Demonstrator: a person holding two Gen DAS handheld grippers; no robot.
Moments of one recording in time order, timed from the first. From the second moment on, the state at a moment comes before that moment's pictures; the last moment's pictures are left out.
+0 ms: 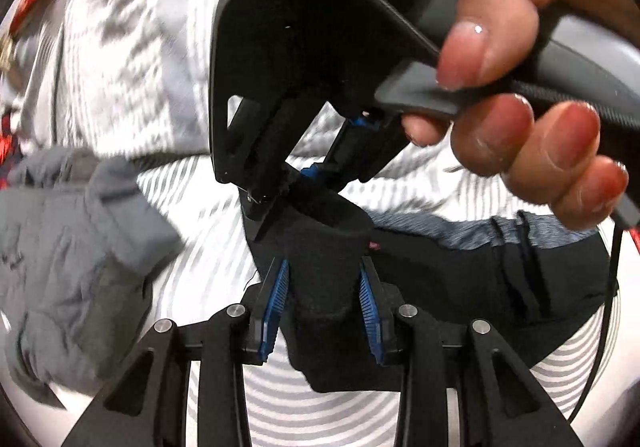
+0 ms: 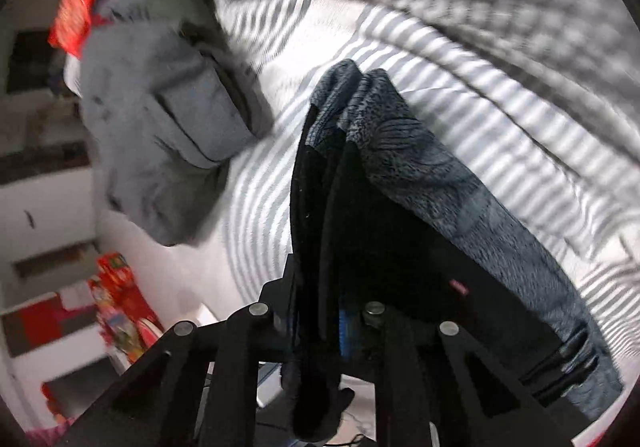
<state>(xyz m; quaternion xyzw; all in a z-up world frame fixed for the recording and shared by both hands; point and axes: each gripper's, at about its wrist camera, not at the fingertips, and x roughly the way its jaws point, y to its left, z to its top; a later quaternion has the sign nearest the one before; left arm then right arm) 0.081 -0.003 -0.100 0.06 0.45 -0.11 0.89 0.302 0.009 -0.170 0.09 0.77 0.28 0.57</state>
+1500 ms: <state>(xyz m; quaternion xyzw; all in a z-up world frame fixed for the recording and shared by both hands) -0.057 -0.368 -0.141 0.29 0.45 -0.38 0.75 0.076 -0.512 -0.217 0.54 0.55 0.11 0.62</state>
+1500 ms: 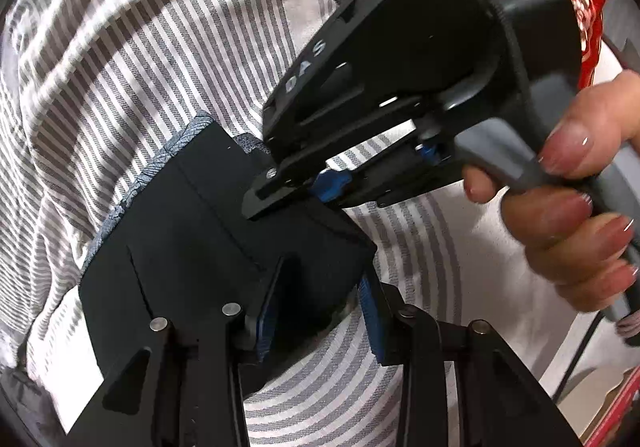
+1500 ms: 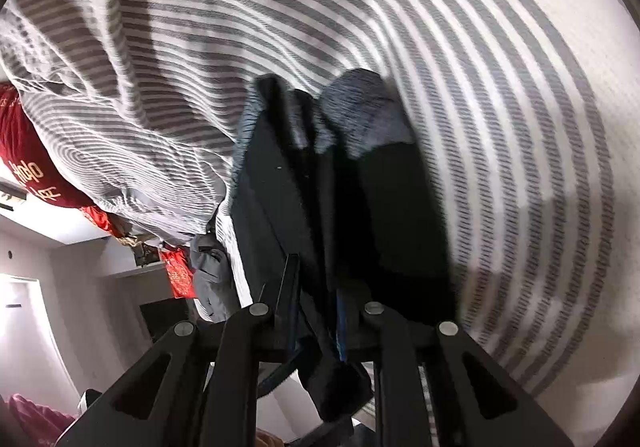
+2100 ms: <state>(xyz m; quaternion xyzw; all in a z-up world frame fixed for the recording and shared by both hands) 0.042 -0.246 -0.122 0.16 0.55 -0.21 0.79 0.065 -0.485 -0.133 0.33 0.60 -0.03 0.72</state>
